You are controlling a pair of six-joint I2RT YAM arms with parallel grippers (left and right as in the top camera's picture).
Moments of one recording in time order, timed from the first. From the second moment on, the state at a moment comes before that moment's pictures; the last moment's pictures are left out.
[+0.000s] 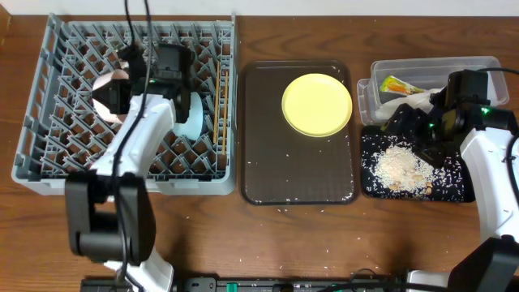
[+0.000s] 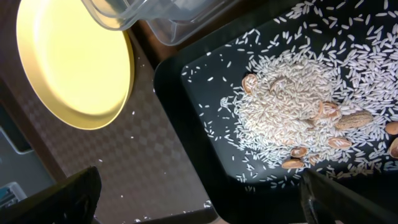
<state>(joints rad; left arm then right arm) -0.11 1.82 1.33 -0.68 -1.33 -0.10 -0.16 1.53 1.21 -0.98 -0.28 0.46</state>
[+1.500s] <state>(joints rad) -0.20 1.94 1.33 -0.63 -1.18 -0.09 -0.16 1.53 1.21 -0.98 -0.28 0.46</state>
